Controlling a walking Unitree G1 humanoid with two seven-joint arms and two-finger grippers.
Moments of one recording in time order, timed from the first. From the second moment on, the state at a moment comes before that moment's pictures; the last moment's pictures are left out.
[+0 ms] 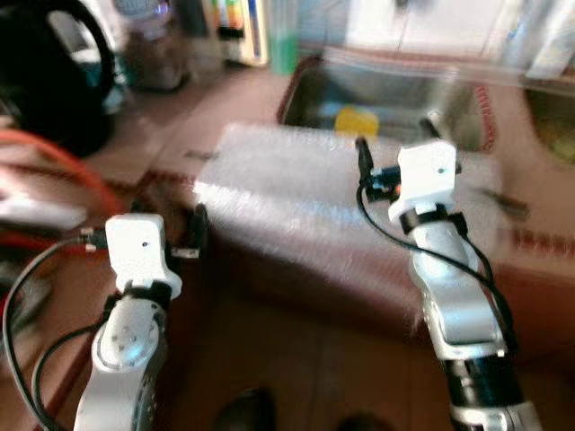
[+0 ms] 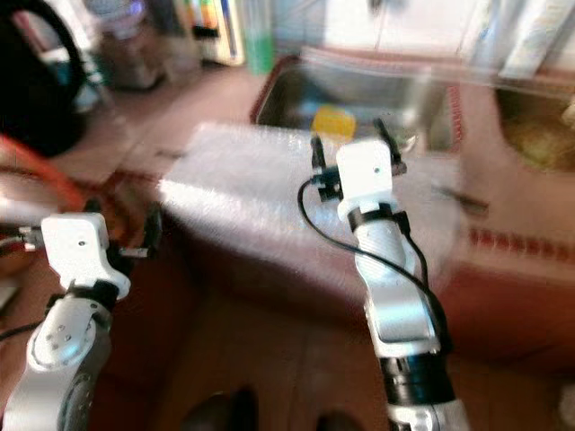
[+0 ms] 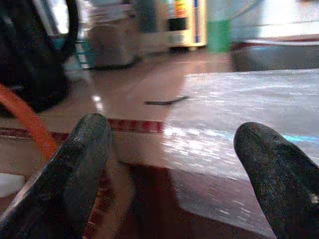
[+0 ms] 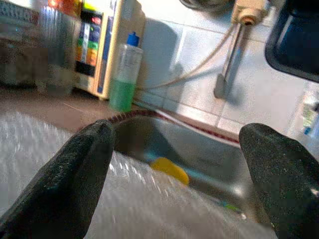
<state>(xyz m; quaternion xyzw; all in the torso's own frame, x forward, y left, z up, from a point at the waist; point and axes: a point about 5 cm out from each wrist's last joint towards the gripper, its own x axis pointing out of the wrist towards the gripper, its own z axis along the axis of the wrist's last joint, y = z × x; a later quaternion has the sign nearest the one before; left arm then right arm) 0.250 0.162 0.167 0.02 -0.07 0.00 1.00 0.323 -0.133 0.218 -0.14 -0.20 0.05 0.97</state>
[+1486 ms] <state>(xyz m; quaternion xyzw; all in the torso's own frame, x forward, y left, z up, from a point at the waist) 0.249 0.158 0.165 0.06 -0.08 0.01 0.99 0.327 -0.114 0.217 -0.16 -0.21 0.10 0.96</state>
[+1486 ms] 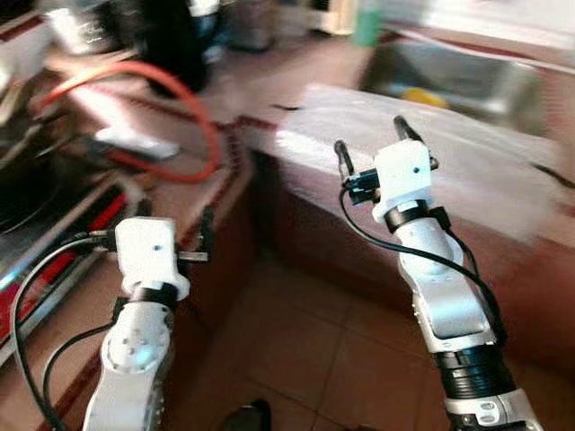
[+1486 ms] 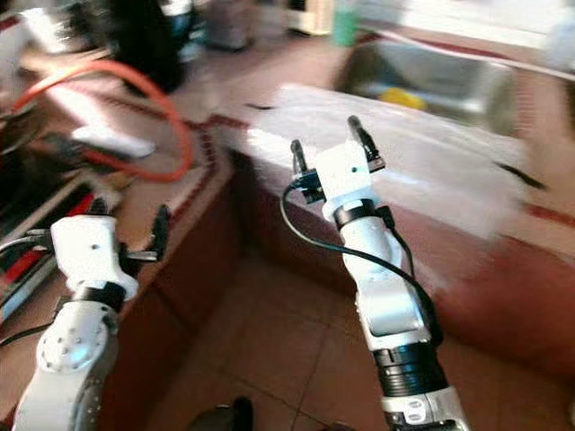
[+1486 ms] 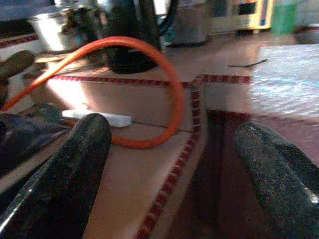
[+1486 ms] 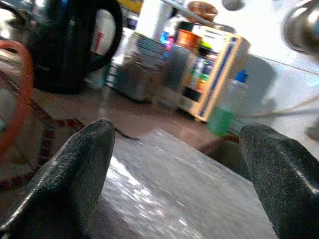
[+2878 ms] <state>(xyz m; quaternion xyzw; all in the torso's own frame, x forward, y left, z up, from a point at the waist) 0.248 0.166 0.167 0.06 -0.08 0.04 0.99 0.324 -0.103 0.216 -0.16 -0.21 0.13 0.95</state>
